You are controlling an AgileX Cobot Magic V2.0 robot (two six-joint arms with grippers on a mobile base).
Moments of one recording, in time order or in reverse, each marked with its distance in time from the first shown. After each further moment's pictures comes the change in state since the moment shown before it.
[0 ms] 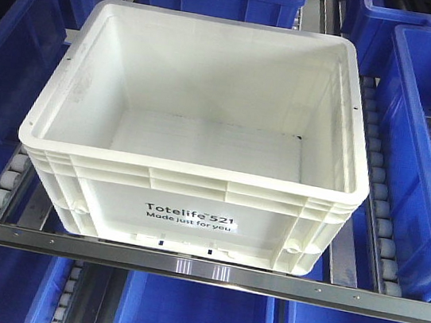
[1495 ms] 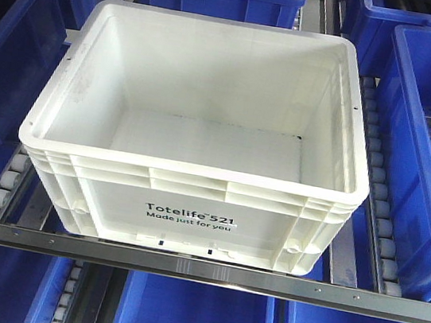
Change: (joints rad) left arm 0.000 0.000 0.000 0.000 0.000 0.000; right arm -0.402 -0.445 0.625 0.045 -0.781 0.104
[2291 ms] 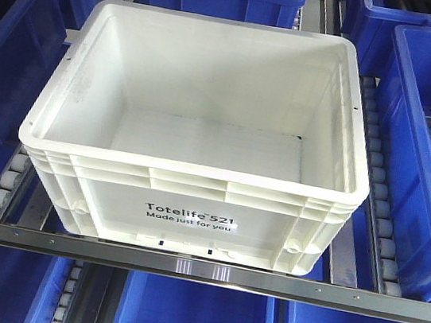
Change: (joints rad) left arm 0.000 0.000 0.000 0.000 0.000 0.000; right arm 0.029 0.000 0.000 -0.049 -0.039 -0.018
